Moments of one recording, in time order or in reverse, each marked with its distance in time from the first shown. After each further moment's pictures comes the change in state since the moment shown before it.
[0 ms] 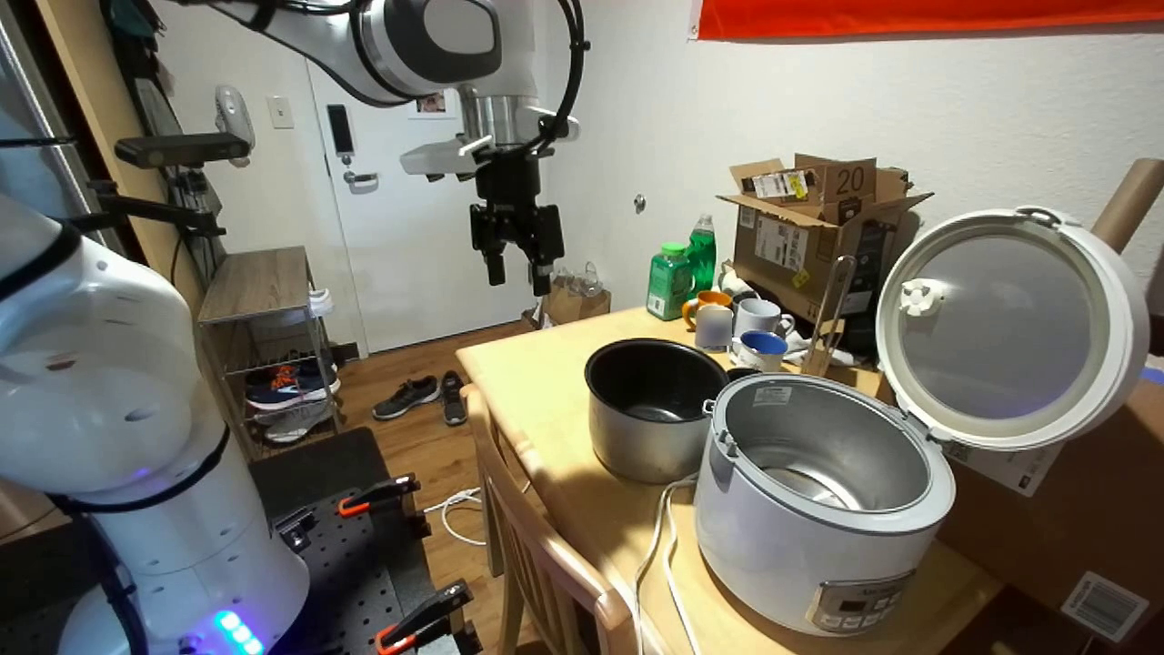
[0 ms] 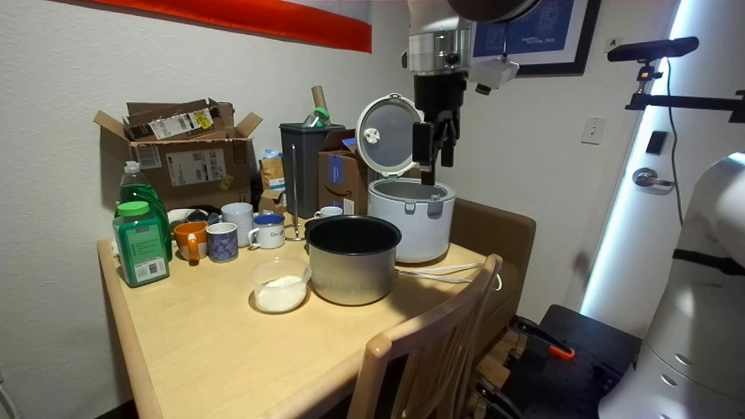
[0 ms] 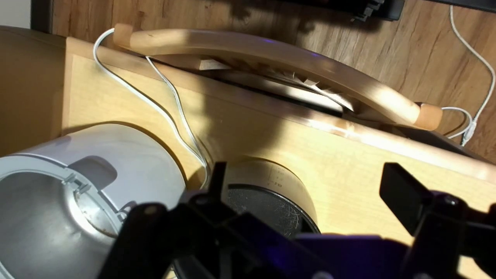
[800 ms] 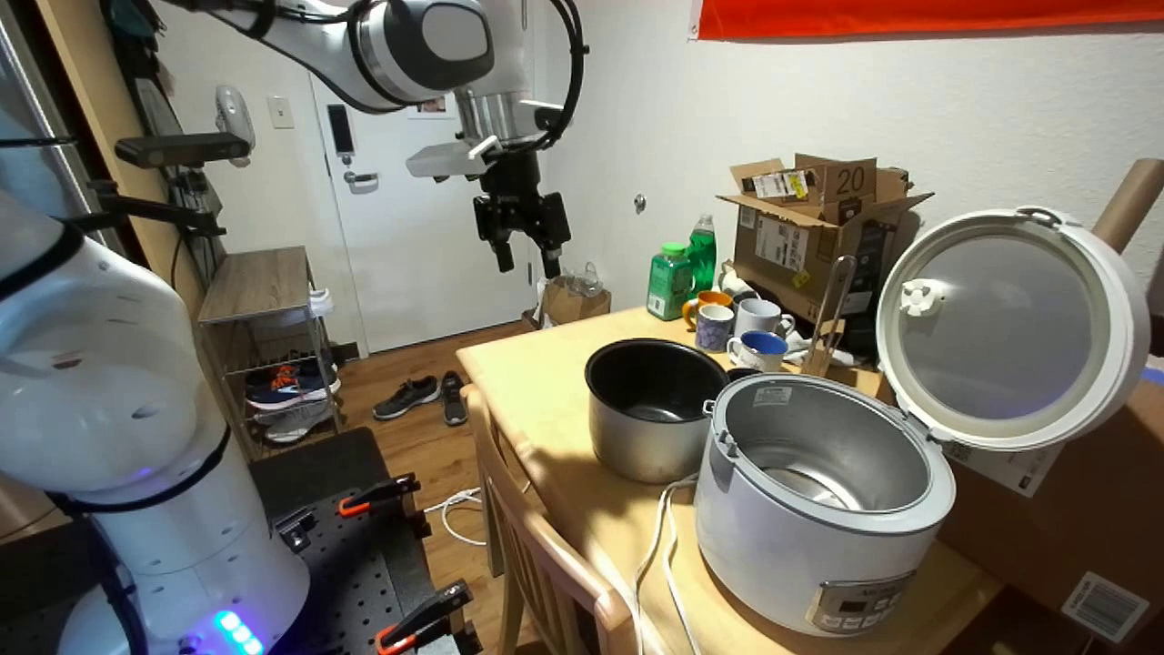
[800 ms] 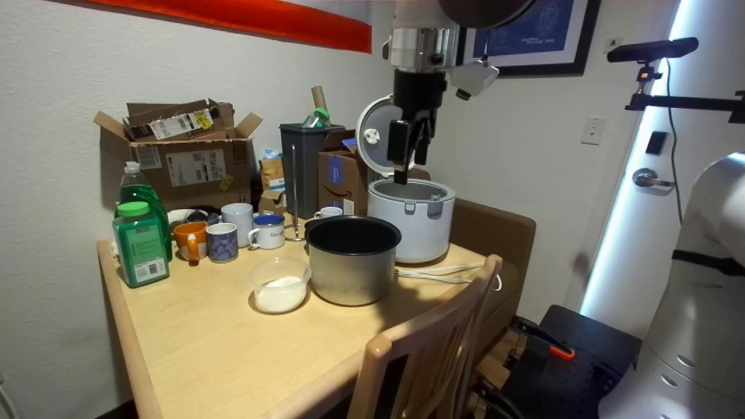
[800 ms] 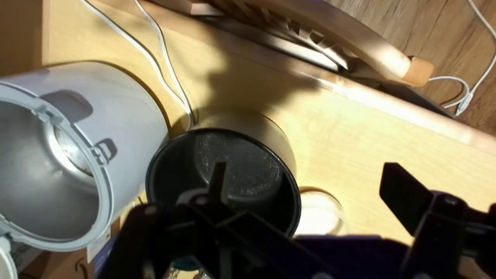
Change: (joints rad) arm 0.029 0.028 0.038 0.000 -0.002 0.152 0.000
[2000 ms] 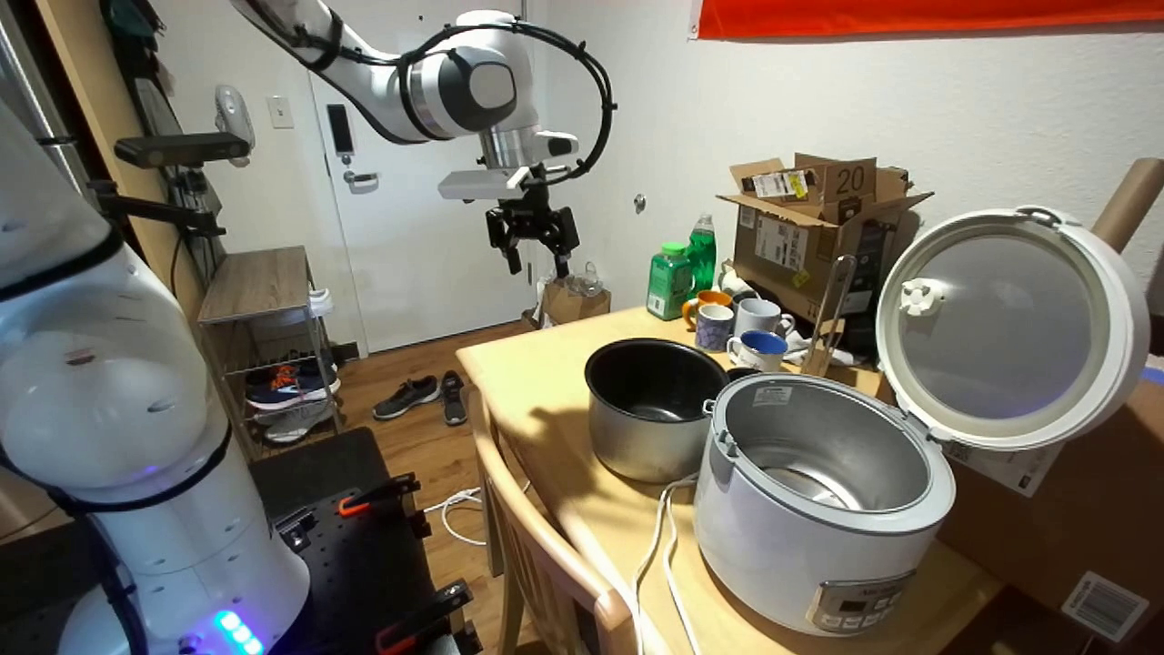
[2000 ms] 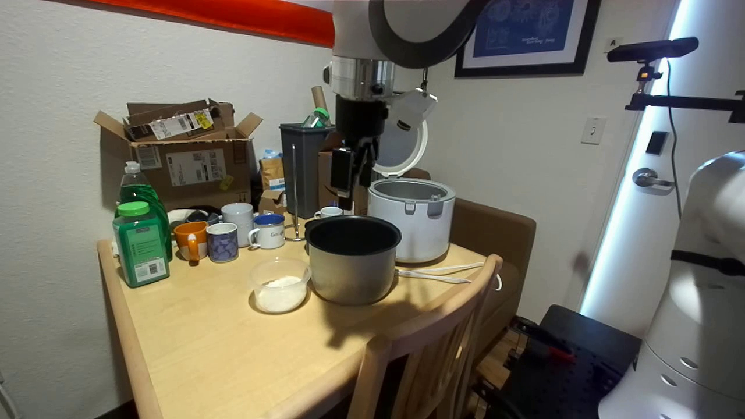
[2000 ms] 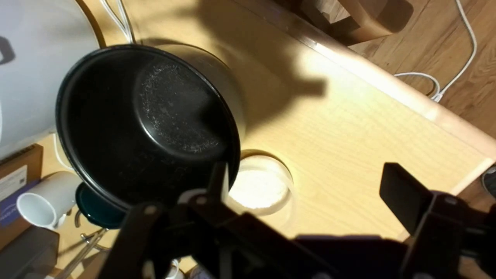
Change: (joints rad) arm 0.058 0.260 0.050 0.120 0.000 0.162 -0.030
